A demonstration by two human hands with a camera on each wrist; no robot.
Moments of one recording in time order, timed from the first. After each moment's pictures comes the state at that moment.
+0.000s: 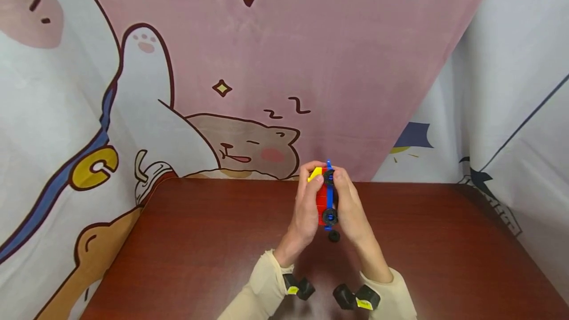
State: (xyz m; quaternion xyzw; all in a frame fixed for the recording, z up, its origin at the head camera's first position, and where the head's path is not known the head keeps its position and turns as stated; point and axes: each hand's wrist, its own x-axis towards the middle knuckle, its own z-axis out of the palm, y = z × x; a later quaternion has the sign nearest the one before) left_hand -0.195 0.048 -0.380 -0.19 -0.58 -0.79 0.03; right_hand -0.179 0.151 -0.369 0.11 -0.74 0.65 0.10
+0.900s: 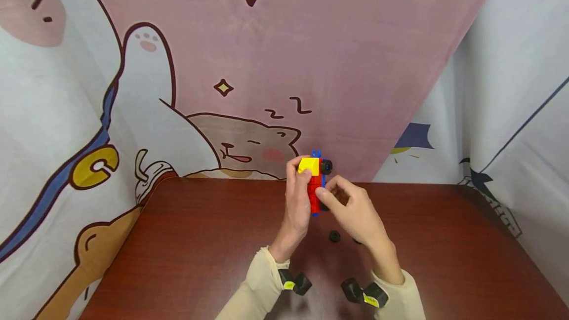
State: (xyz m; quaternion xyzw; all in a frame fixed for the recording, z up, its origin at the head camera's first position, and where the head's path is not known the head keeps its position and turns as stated) left_hand -0.205 0.040 -0.379 -0.13 -0.55 -0.82 0.07; right_hand -0.179 0.167 -0.368 0.11 -0.86 0.49 0.10
